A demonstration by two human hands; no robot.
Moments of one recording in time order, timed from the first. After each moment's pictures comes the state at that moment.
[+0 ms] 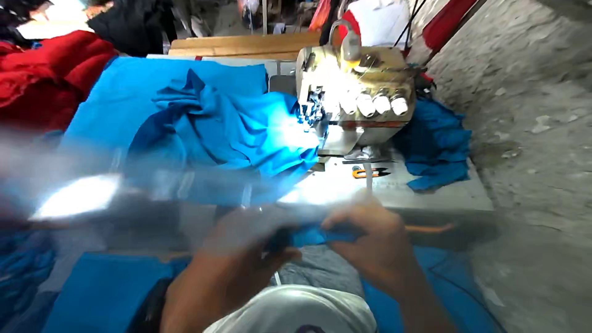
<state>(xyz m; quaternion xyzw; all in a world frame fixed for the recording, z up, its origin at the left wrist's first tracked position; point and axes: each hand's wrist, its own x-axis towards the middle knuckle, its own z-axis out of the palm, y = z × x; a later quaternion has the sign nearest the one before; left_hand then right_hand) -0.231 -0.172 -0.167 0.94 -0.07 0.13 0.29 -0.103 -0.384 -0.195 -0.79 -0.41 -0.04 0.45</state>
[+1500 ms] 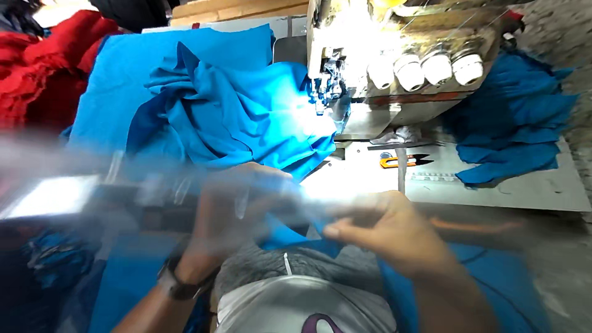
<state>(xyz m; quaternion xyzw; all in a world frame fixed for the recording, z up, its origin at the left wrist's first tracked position) -0.180 -0.154 -0.181 0.81 0.07 0.20 0.54 -0.065 -0.375 -0.208 -0.60 -0.26 0.36 0.66</state>
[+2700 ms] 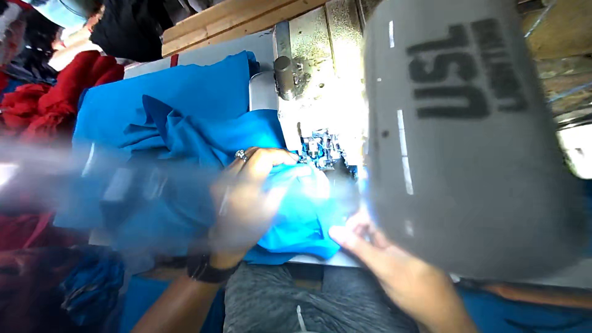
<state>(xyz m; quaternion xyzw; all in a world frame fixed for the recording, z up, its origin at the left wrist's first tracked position) -0.033 -0.115 -0.221 0.90 -0.01 0.33 0.30 0.003 -0.329 -0.270 -0.67 -0.18 0.14 0.70</state>
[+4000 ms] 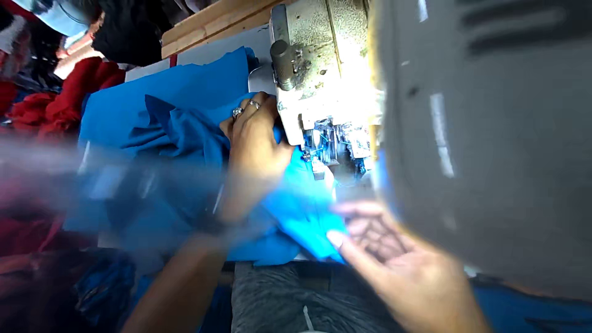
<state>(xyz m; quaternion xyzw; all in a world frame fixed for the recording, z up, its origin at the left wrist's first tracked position) 0.016 -0.100 -0.209 0.96 0.10 0.18 0.20 -0.009 -0.319 -0.242 -0.69 -0.20 0.13 0.68</state>
